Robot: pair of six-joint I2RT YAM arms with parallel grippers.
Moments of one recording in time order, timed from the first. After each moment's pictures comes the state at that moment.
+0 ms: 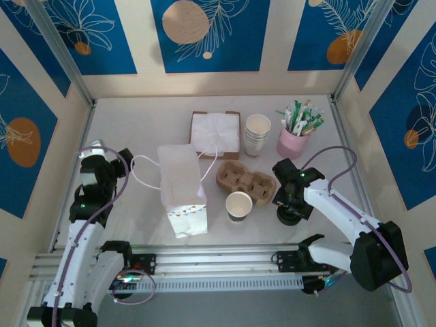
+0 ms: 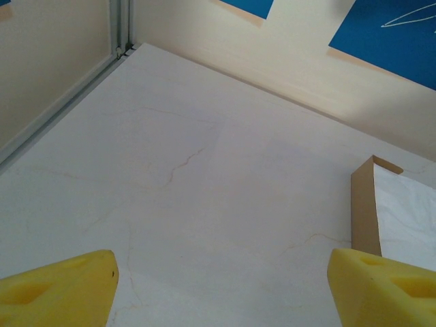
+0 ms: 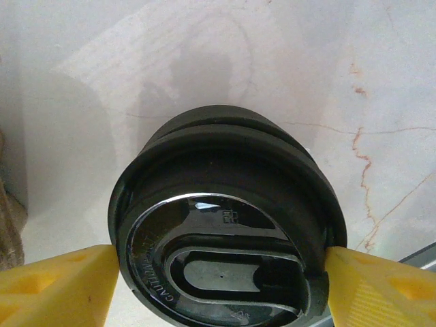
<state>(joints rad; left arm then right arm) -0.03 0.70 0.66 -0.36 -0.16 -0.39 0.42 1.14 0.74 -1.12 0.19 0.97</state>
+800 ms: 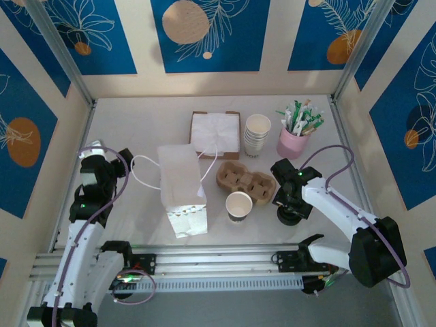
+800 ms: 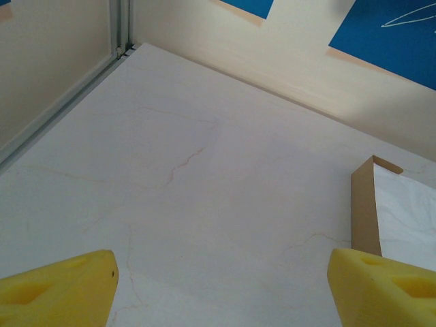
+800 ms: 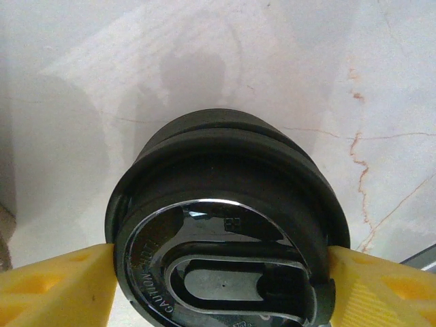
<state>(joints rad) -0.03 0.70 0.66 -0.36 -0.16 -0.39 0.43 1.17 0.74 -1.11 0.21 0.97</state>
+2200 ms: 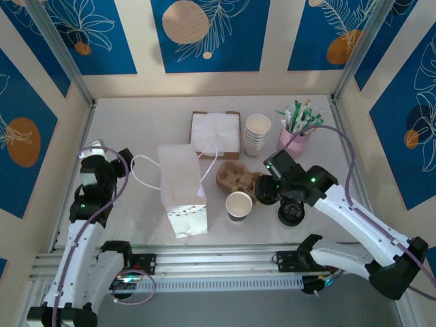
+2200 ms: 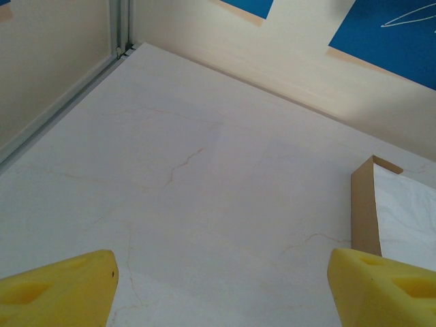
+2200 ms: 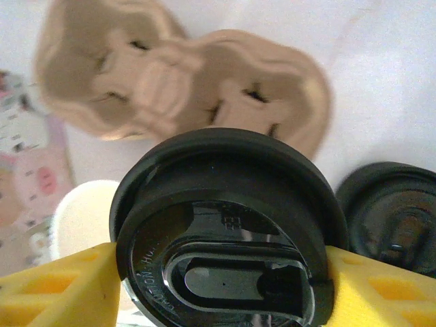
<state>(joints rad) -0.03 0.70 0.66 -0.36 -0.16 -0.39 0.73 1.02 1.03 -1.12 0.11 0.78</state>
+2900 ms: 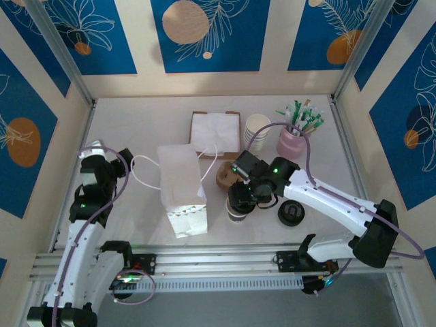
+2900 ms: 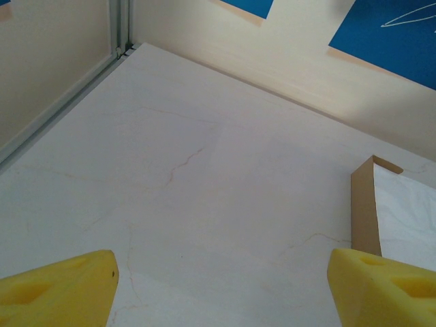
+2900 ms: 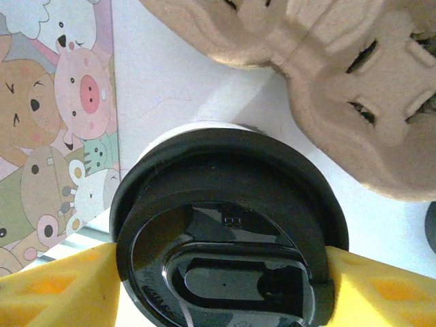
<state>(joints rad) -0.03 0.70 0.66 -0.36 -0.16 -0.39 0.90 1.29 1.14 -1.12 -0.01 0.74</state>
